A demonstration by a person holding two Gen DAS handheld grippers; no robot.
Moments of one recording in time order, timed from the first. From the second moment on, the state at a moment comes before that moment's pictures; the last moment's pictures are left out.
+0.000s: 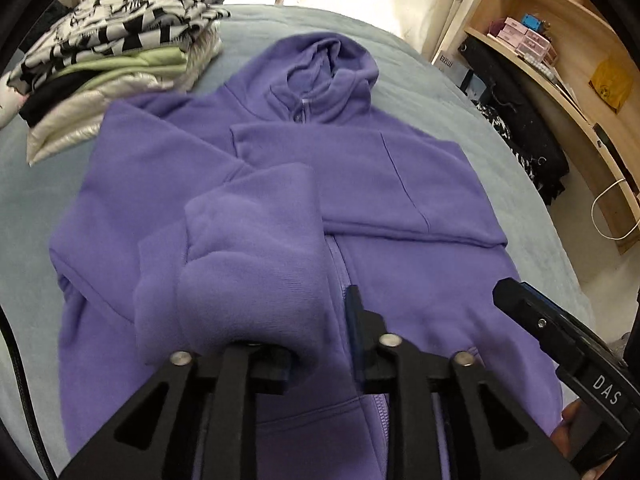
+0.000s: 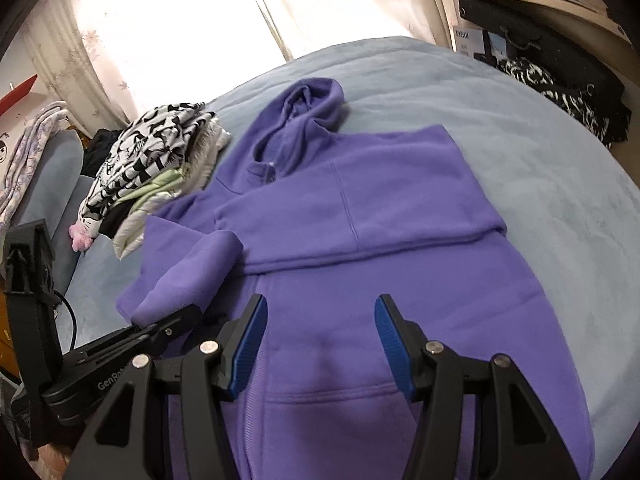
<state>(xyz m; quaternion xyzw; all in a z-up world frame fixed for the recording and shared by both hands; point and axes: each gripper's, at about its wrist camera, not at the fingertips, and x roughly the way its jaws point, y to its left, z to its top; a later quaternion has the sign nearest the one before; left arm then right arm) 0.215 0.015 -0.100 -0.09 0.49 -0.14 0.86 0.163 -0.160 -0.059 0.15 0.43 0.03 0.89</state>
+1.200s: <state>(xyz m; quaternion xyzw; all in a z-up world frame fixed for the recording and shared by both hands) 0.107 0.131 -0.076 -0.13 0.42 -0.02 0.90 0.133 -0.133 -0.053 0.13 0.43 0.09 0.89</state>
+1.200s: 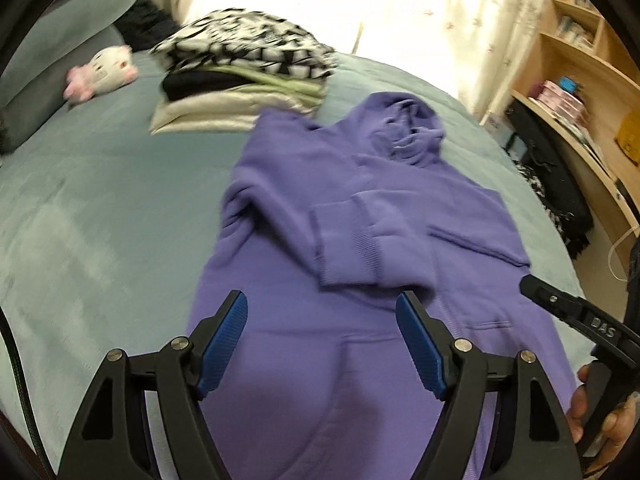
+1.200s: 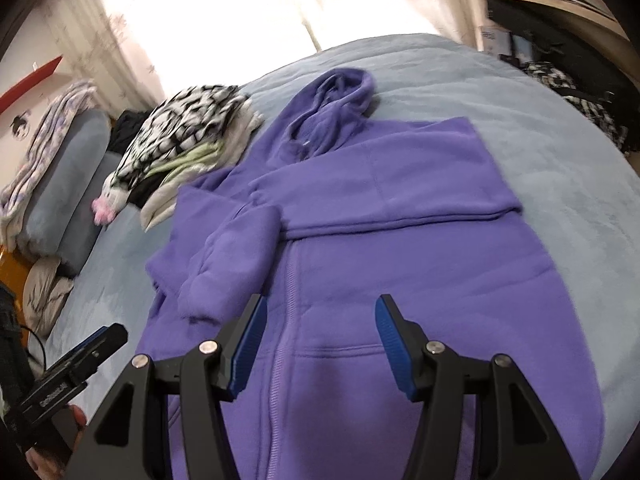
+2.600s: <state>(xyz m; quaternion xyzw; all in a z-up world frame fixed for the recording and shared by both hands) 0.149 0.161 -0.113 -0.17 0.45 -0.01 0.88 0.237 -0.193 -0.099 0.16 0.51 0.04 0.84</state>
